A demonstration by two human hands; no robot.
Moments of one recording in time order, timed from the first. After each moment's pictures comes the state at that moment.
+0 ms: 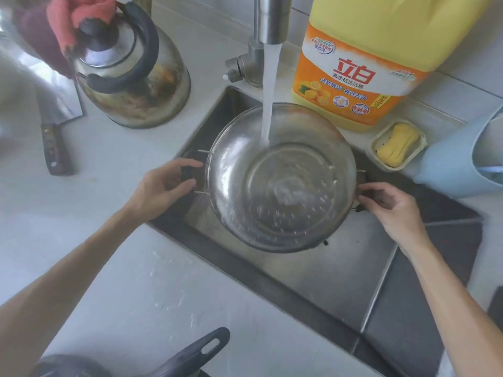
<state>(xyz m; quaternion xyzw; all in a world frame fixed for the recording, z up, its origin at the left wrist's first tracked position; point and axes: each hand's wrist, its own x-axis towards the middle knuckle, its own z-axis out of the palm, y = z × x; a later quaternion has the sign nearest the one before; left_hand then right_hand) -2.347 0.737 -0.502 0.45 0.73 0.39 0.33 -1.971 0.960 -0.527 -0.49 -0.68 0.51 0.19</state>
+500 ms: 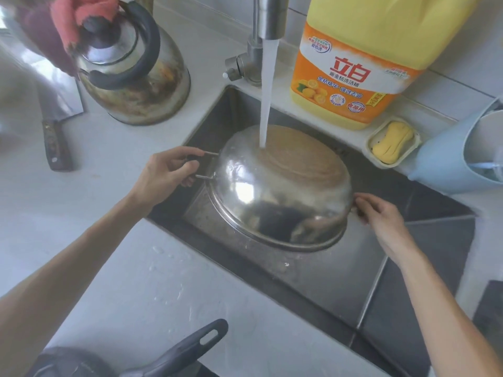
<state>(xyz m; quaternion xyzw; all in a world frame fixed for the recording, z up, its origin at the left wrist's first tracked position) -2.338 0.753 -0.486 0.36 0.76 0.41 0.35 -1.973 0.940 -0.535 -0.54 -0.61 0.56 0.16</state>
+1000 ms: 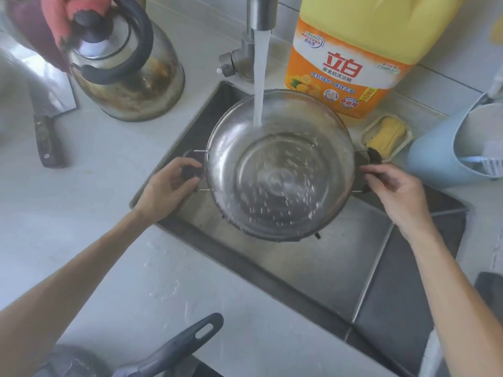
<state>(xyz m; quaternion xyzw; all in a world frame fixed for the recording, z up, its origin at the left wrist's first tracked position) -2.321 0.734 -0.516 0.40 0.76 0.38 0.33 -1.972 0.964 -0.497 -0.46 -0.70 0.48 0.24</state>
